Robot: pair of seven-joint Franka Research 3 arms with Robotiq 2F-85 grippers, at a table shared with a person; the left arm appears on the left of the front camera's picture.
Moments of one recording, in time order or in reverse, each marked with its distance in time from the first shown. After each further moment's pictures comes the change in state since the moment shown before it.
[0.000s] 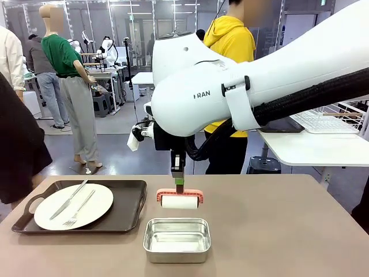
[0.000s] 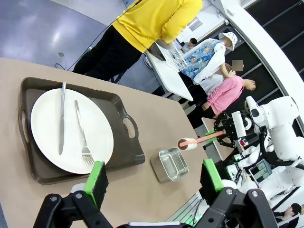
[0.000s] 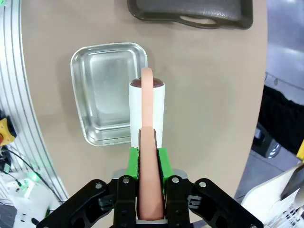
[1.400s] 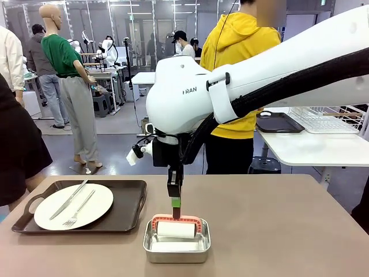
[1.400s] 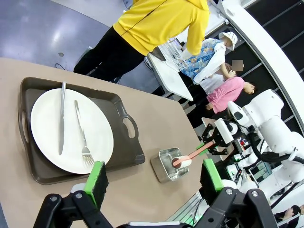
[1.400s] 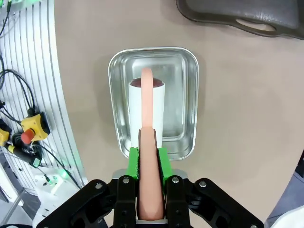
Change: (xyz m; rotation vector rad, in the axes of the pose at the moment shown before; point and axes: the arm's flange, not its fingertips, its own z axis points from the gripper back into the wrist) left arm 0.000 0.000 0.000 0.000 0.000 0.000; right arm 0.007 -0.006 -0.052 0.263 0.010 0.001
